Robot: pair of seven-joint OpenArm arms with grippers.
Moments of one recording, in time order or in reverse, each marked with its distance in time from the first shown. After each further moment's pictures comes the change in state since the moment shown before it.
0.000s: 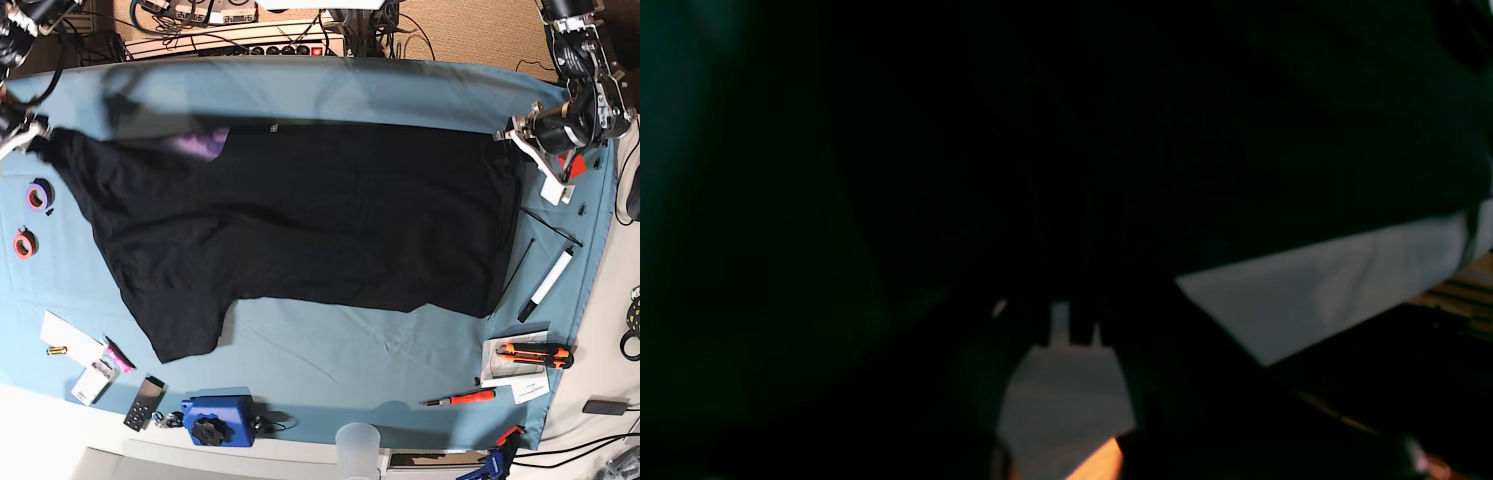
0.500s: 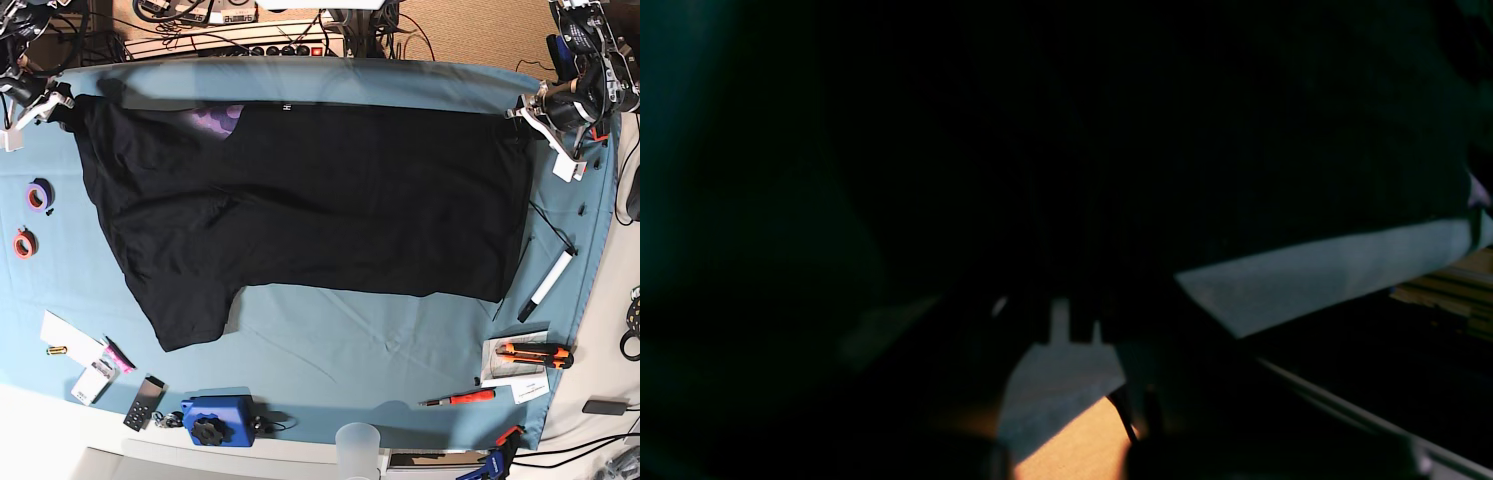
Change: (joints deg) left arm 5.3 0.0 -3.8 1.5 -1.7 -0.7 -0.6; right arm -5.9 -4.1 0.0 0.0 2.4 1.1 0.2
